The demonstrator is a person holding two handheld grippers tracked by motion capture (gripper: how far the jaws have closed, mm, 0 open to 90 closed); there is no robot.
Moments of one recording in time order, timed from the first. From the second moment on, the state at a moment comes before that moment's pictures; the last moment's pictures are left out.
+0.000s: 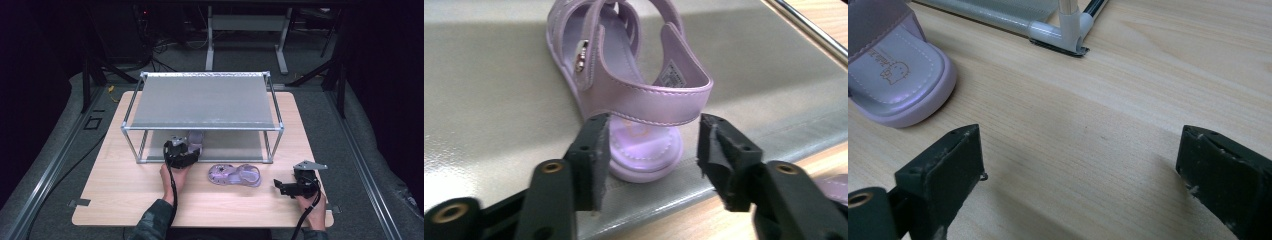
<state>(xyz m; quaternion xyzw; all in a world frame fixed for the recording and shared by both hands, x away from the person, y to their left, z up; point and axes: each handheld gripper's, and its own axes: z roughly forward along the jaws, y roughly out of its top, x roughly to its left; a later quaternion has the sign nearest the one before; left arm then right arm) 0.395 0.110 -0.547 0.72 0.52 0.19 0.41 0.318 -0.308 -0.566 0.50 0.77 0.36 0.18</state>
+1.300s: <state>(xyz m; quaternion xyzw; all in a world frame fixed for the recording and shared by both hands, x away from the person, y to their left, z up) 0.308 0.193 -0.537 0.78 0.47 0.20 0.36 0.313 -0.304 -0.565 0.47 0.78 0.36 0.19</state>
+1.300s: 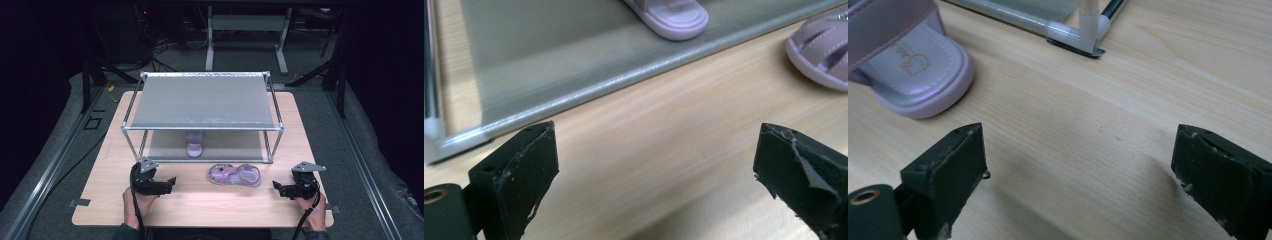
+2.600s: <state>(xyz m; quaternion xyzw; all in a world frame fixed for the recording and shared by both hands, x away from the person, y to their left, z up) 0.295 0.217 -0.564 0.80 0.47 0.19 0.33 0.301 -0.197 -0.503 0.30 0.87 0.37 0.14</state>
